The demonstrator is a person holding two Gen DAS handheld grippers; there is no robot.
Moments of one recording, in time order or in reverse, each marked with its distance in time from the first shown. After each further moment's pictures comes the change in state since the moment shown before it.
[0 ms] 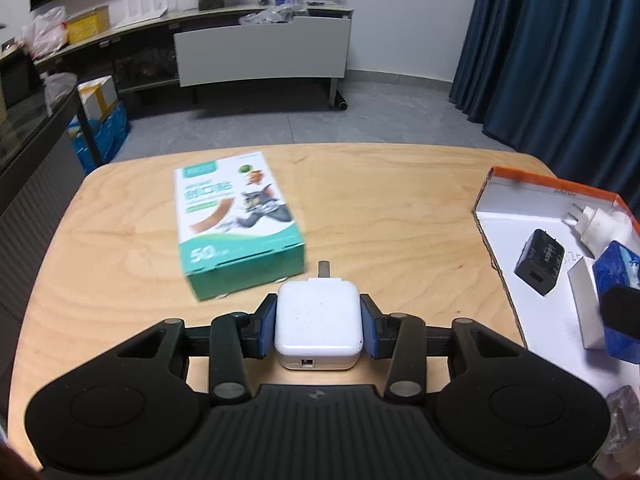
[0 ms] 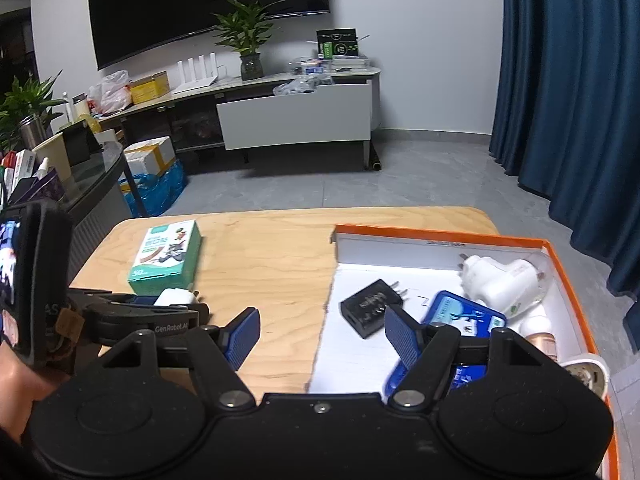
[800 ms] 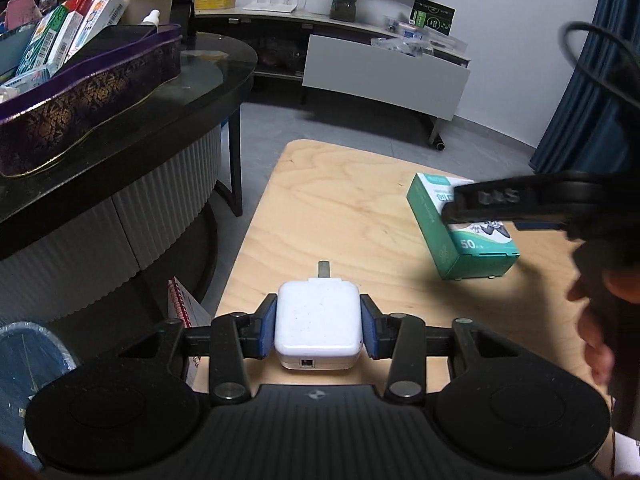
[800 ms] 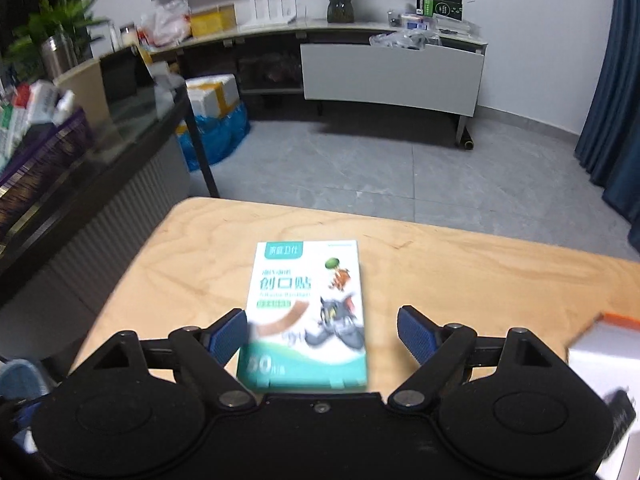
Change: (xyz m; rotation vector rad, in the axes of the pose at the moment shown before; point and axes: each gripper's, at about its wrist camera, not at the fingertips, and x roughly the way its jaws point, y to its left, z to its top) left arm -0.046 0.118 -0.026 -0.258 -0.064 0.140; right arm 0.160 0.165 0.059 -0.164 0.152 0.088
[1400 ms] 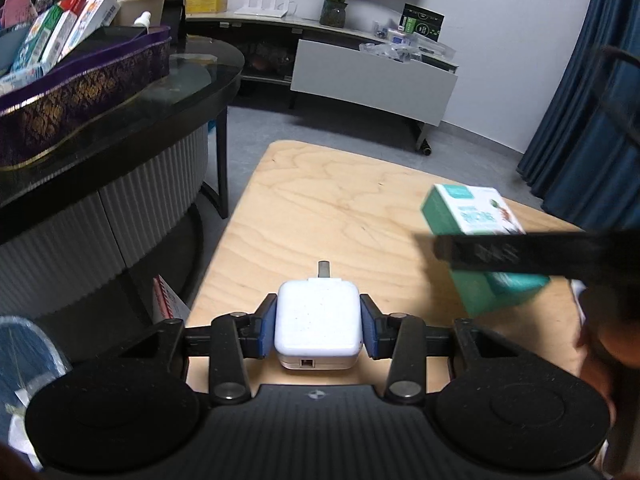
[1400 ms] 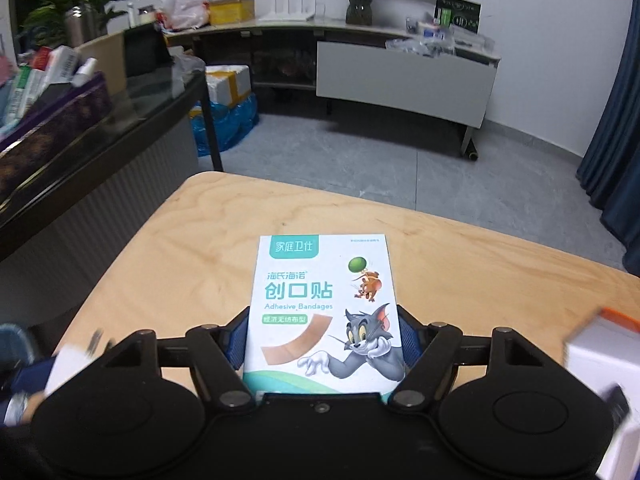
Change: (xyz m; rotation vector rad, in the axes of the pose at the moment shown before) left arm -0.011 -0.003 -0.013 -0.012 -0.015 -0.050; right arm -0.041 0.001 -0.033 -0.063 -0.023 -0.003
